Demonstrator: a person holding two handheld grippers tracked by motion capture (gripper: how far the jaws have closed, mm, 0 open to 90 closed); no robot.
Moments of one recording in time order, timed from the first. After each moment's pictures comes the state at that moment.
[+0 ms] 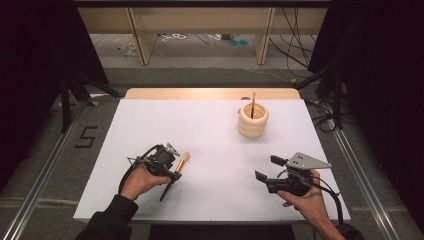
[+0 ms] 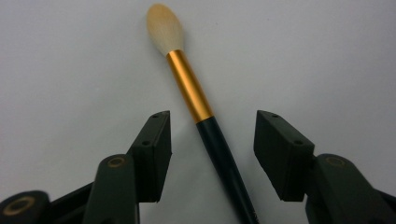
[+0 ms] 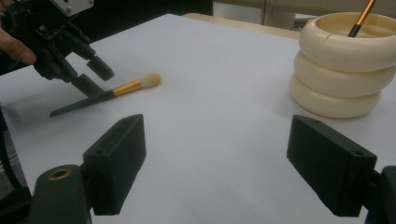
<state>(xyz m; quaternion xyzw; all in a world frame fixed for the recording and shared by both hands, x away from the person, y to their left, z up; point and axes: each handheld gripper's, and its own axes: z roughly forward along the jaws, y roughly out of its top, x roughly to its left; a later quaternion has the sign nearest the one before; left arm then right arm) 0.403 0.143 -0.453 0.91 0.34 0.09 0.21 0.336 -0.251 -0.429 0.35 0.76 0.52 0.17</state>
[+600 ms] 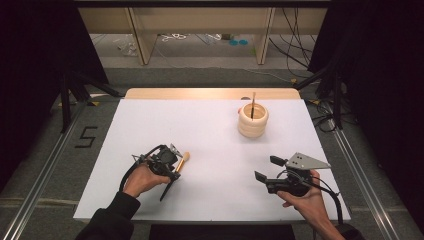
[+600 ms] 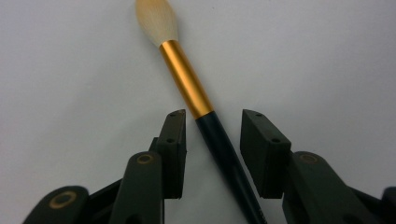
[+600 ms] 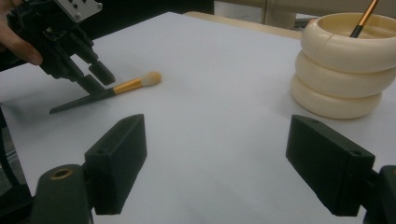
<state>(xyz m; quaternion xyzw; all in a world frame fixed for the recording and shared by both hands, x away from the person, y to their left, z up) 0.409 0.138 -0.456 0.93 0.32 0.08 0.17 0.336 -0.250 -0.430 0.34 0.76 0.52 0.17</state>
